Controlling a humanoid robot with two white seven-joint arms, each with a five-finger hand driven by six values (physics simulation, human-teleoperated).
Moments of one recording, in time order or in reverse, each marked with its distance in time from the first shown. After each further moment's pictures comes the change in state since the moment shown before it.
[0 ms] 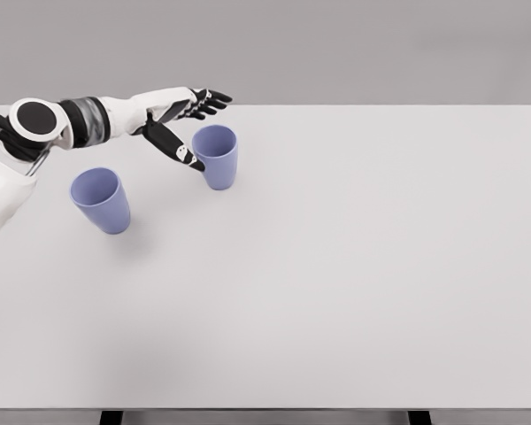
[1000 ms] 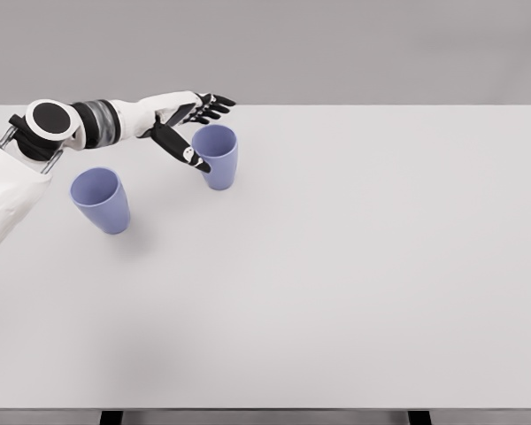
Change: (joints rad) left arm -0.015 -0.046 -0.015 0.080 -0.008 0.000 0.000; right arm 0.000 0.000 0.000 0.000 0.000 0.000 0.000
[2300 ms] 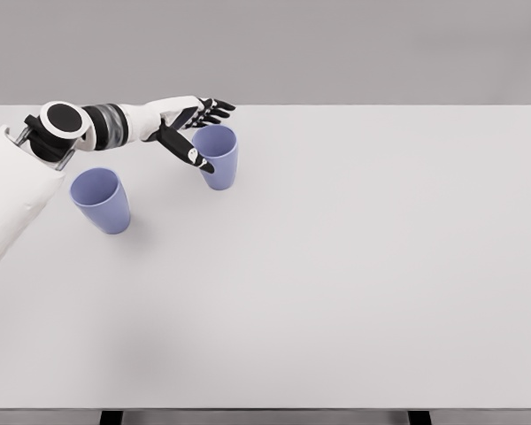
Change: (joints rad) left arm -0.018 -0.057 -0.008 0.121 0.001 -0.001 0.000; right arm 0.000 0.000 0.000 0.000 0.000 0.000 0.000
